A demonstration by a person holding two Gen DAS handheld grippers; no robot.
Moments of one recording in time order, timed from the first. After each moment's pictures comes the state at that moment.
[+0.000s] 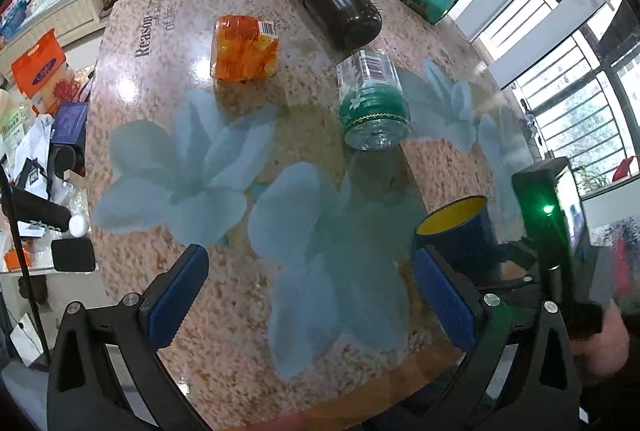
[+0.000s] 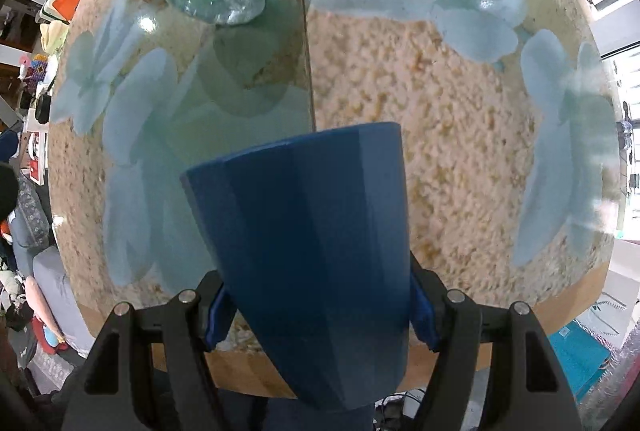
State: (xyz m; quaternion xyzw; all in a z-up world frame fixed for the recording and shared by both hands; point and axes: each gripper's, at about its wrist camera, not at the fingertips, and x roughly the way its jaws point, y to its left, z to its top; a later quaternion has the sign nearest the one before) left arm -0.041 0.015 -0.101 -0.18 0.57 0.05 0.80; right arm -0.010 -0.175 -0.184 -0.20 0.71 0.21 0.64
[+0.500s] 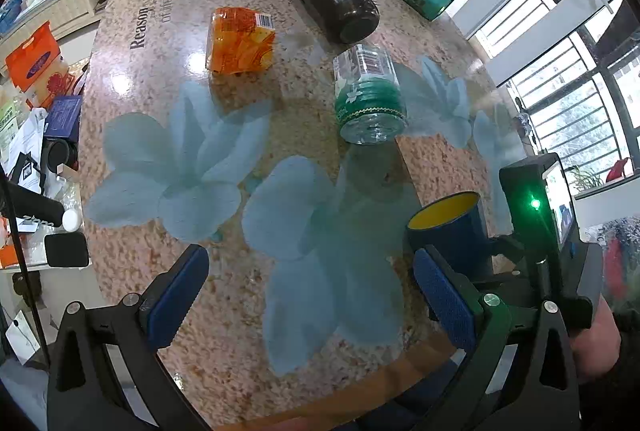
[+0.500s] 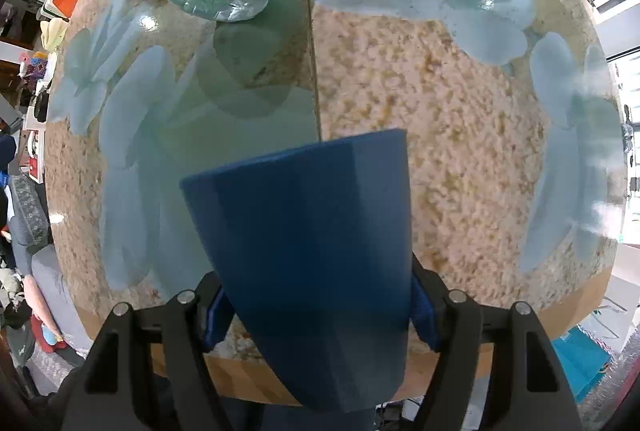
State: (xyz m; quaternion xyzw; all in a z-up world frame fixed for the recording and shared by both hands) left arm -0.041 0.015 -0.103 -0.19 0.58 0.05 0.79; right arm 0.015 -0.184 -0.167 -0.20 0.71 0.21 0.64
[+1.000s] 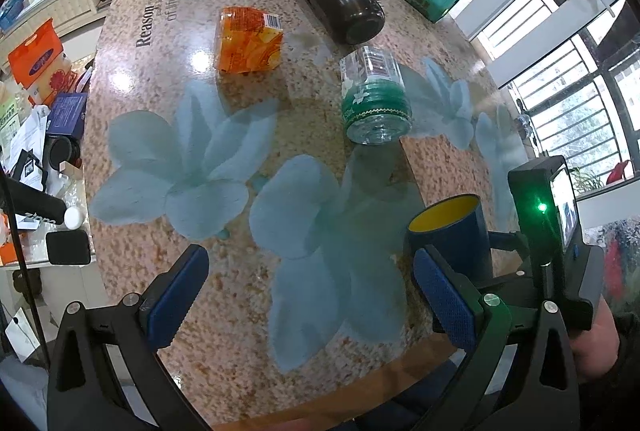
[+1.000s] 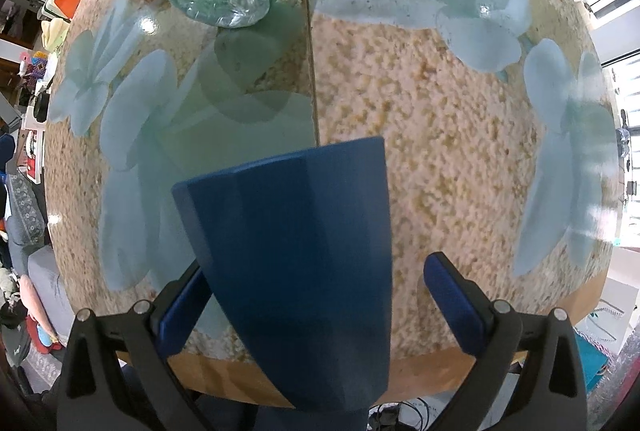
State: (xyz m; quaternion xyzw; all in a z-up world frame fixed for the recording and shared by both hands) left arm -0.044 0.020 -0.102 -0.19 0.58 0.05 0.79; right arm 0.018 -0.181 -0.158 -0.21 0.70 0.21 0.65
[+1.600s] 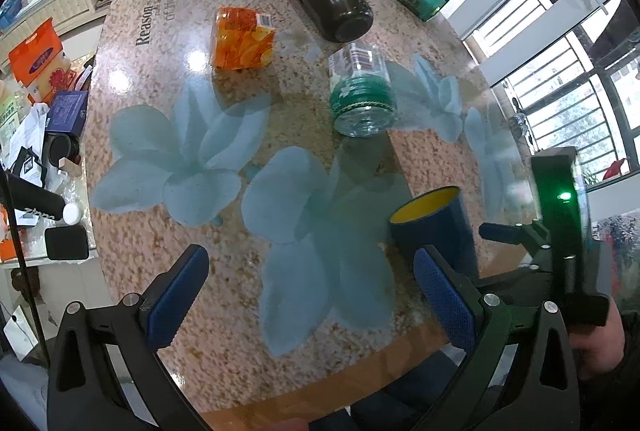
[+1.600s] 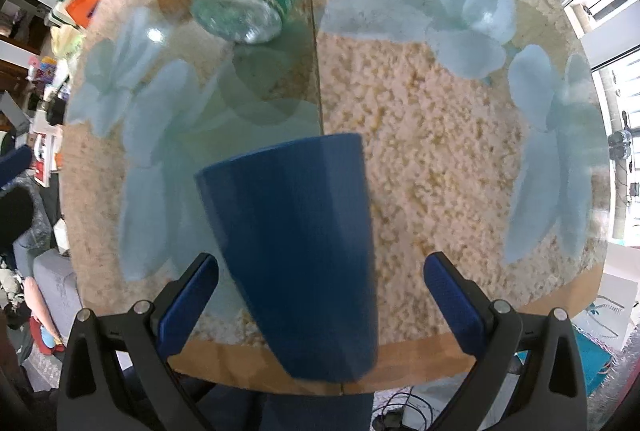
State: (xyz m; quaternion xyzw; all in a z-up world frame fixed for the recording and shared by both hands) left arm -0.054 0.012 -0.087 -0.20 0.57 0.04 0.79; right arm 0.003 -0.184 -0.128 -0.19 0.69 0.23 0.66
